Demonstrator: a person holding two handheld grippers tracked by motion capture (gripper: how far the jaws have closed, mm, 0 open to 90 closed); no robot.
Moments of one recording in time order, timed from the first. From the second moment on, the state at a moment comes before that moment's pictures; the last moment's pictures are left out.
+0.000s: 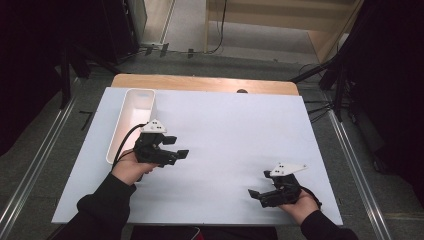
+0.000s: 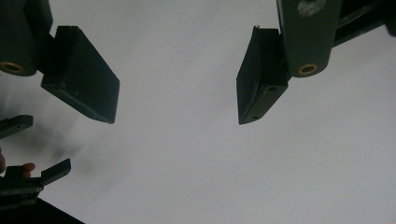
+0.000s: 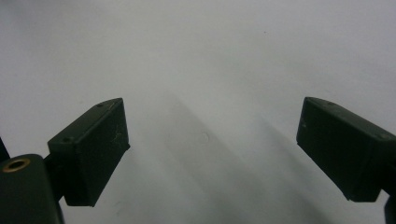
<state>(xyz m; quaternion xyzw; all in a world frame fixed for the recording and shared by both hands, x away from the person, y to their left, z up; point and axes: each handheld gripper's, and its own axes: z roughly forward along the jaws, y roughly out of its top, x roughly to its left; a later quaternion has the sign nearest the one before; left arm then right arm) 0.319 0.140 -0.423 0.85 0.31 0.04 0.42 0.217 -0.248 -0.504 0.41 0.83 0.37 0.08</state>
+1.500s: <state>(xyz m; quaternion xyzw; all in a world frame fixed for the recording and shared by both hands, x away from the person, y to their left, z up) 0.272 0.160 -0.461 0.88 0.24 0.04 0.41 0.217 -0.248 -0.504 0.41 0.83 0.36 0.08</state>
